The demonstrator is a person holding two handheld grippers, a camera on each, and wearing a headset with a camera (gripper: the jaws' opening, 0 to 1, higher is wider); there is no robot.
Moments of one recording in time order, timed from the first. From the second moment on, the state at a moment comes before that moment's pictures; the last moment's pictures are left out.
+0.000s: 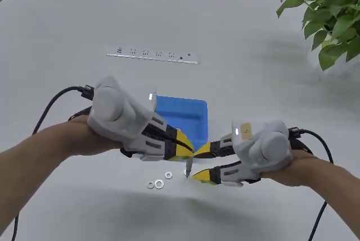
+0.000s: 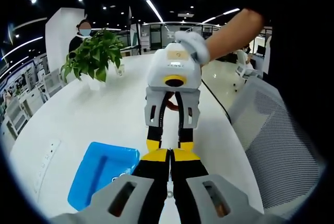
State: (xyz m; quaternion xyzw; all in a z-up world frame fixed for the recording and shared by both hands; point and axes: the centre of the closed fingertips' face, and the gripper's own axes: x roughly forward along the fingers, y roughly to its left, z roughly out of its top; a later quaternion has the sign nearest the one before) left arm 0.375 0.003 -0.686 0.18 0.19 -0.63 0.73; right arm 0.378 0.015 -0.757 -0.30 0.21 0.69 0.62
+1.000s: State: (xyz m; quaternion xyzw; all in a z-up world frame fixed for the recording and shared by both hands) left arm 0.377 -0.002 -0.686 0.18 0.19 -0.63 0.73; right arm 0.375 0.024 -0.770 -0.33 0.22 0.71 0.59
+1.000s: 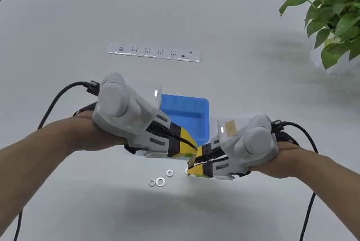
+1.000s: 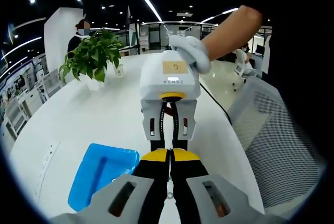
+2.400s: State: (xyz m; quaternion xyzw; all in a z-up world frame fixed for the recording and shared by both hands) left arm 0.379 -0.003 -0.663 0.16 0.18 -0.62 0.74; right arm 0.376 0.022 -0.747 -0.32 0.21 0.70 0.60
